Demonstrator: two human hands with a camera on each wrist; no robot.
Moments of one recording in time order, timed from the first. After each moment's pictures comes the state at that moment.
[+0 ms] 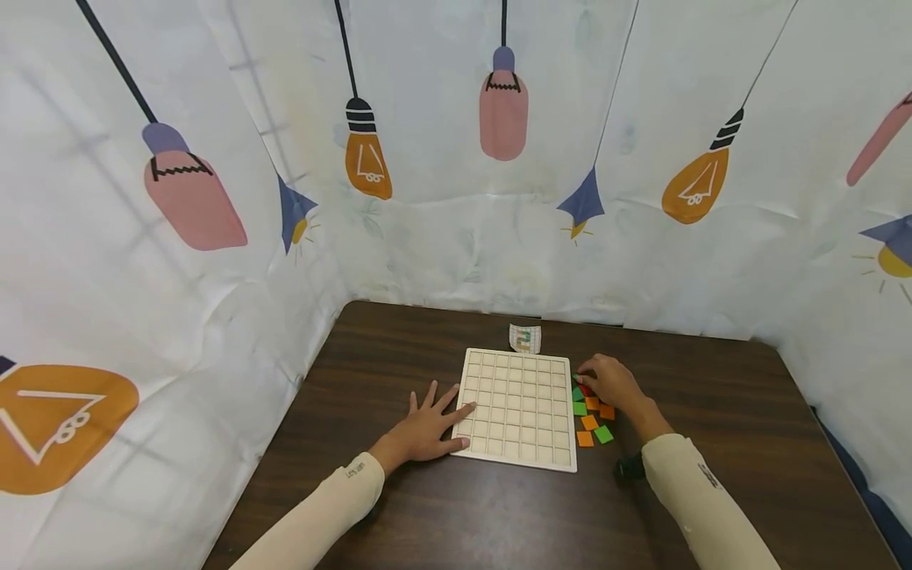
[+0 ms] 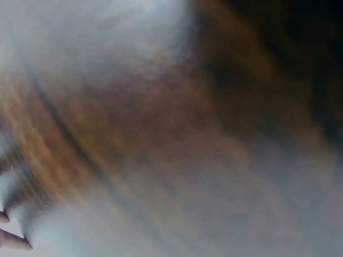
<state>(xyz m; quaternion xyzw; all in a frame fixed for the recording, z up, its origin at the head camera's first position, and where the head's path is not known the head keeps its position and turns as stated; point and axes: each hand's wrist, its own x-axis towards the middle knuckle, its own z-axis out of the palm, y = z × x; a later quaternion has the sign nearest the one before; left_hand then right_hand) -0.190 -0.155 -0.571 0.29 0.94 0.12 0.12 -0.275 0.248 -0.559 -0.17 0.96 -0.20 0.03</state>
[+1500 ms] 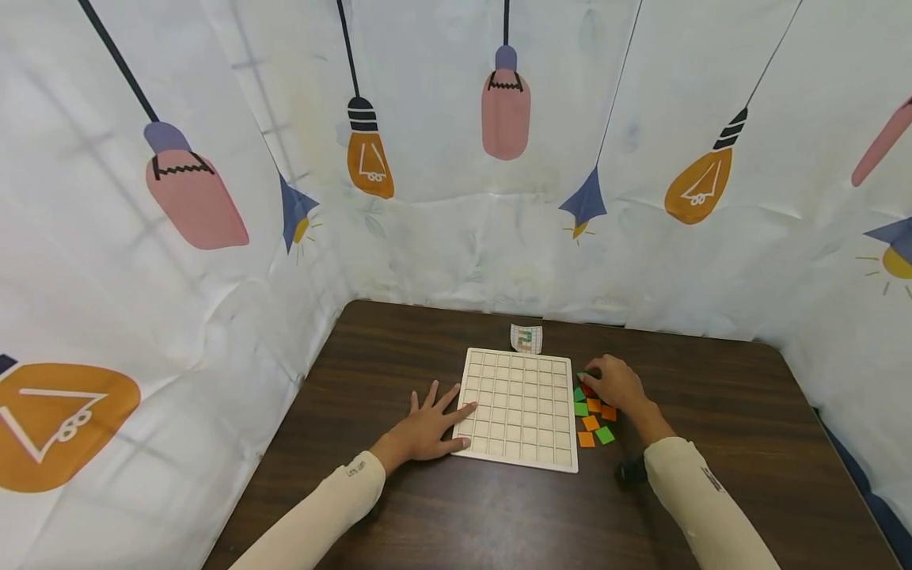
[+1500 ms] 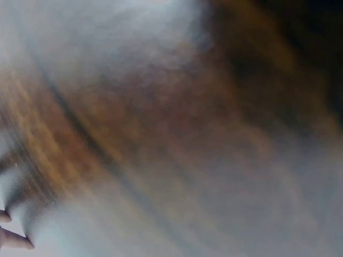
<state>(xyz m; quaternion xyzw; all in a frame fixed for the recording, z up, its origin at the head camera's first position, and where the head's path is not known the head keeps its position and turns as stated) -0.188 -0.155 -0.568 0.29 0.94 0.12 0.13 -0.273 0.252 -0.564 -0.09 0.97 -0.22 0.04</state>
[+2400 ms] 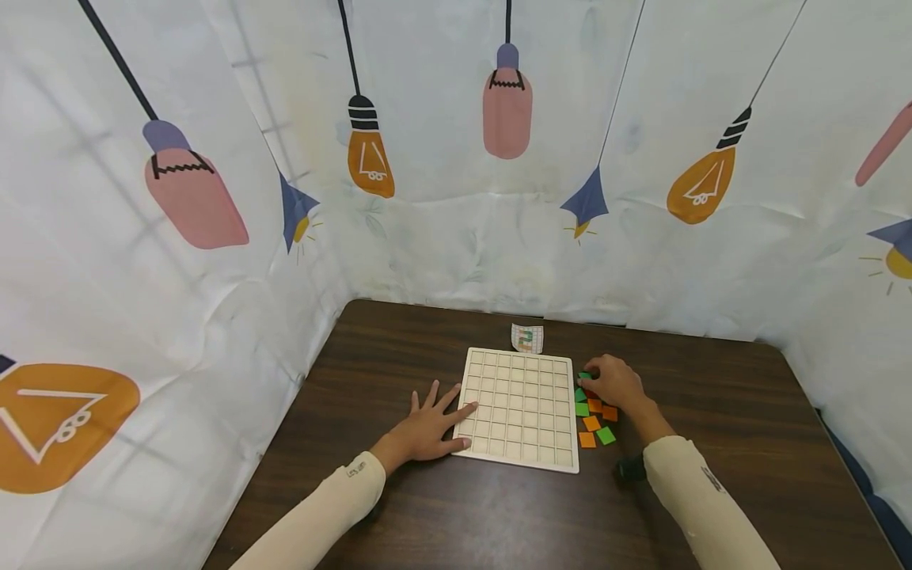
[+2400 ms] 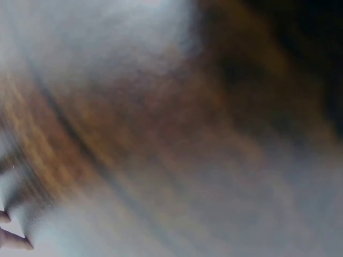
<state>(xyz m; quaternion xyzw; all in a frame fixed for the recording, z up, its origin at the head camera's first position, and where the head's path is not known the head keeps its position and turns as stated) -0.188 -0.155 -0.569 0.29 0.94 0.12 0.13 -0.271 0.244 -0.550 -0.08 0.97 -0.21 0.07</state>
